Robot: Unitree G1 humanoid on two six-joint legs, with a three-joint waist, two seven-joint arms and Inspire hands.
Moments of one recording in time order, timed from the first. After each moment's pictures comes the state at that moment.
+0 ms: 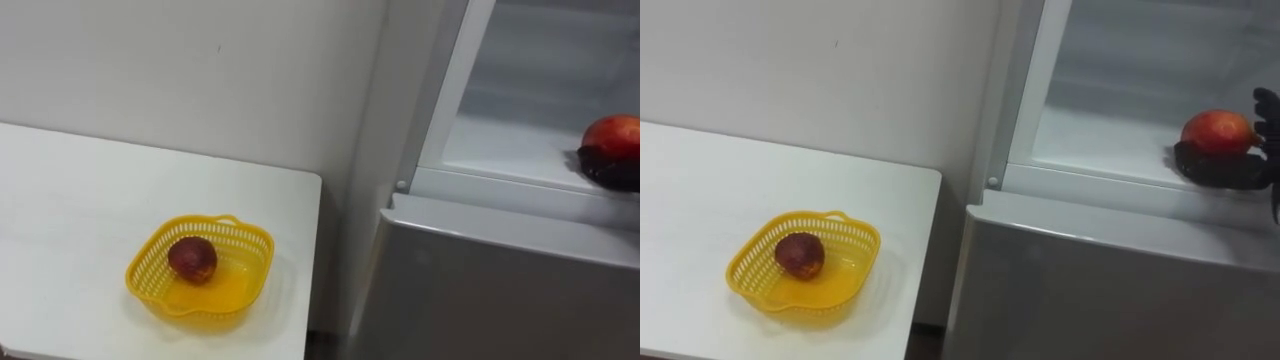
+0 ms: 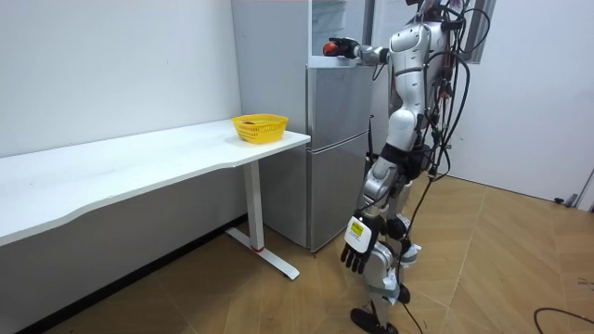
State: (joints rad) left arm 0.26 0.37 -0.02 1.04 0.27 0.09 -0.09; right arm -0.76 -0.82 0.10 0.85 0.36 -0.08 -0.09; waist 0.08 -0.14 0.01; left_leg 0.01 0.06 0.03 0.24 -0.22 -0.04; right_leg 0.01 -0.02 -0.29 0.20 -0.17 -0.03
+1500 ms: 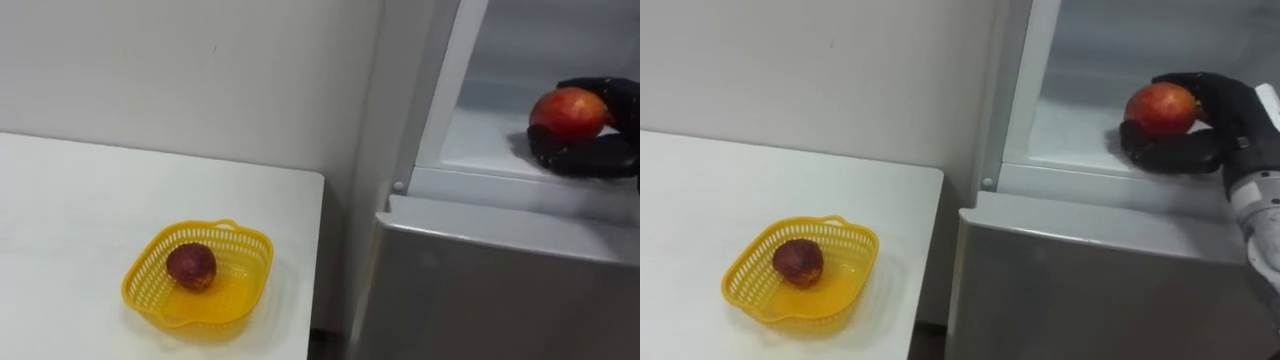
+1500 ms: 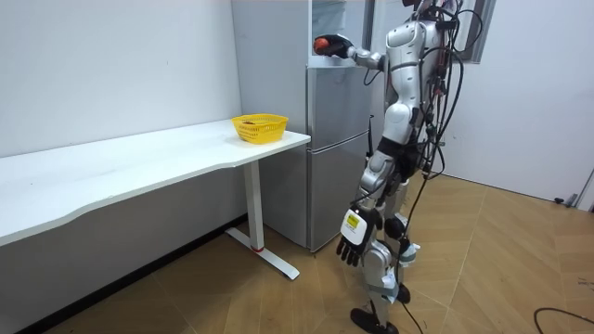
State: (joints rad) left arm 0.26 0.33 -0.05 1.05 0.26 0.07 -0.07; right arm -0.53 -0.71 0.02 0.29 0.23 -0.07 -0.17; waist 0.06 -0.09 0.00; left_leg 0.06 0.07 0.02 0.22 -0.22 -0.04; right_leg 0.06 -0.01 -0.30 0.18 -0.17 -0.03
